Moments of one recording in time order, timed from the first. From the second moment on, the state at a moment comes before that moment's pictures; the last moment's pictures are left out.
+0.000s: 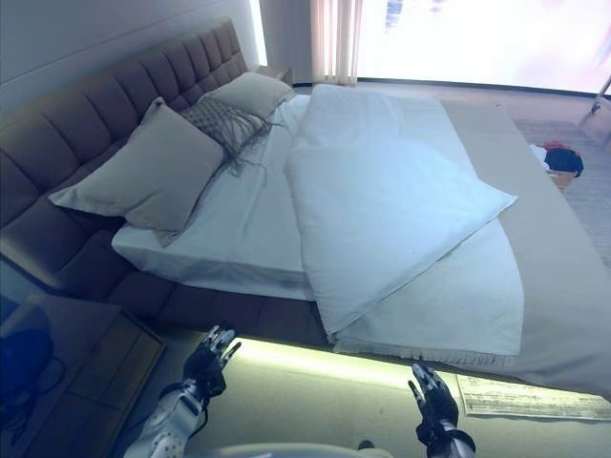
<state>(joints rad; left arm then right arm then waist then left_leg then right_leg) 0.25 0.28 -0.19 0.34 -0.72 -0.10 -0.09 0.38 -0.29 0.11 0.45 0.93 -0.16 0.08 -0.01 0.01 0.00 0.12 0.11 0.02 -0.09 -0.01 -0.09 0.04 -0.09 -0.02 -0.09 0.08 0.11</state>
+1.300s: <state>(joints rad) 0.33 0.35 -0.11 0.37 -0.75 -0.06 -0.18 0.32 -0.22 0.11 0.51 0.92 -0.12 0.09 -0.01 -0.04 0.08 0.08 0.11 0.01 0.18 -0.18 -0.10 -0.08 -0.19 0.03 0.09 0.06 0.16</state>
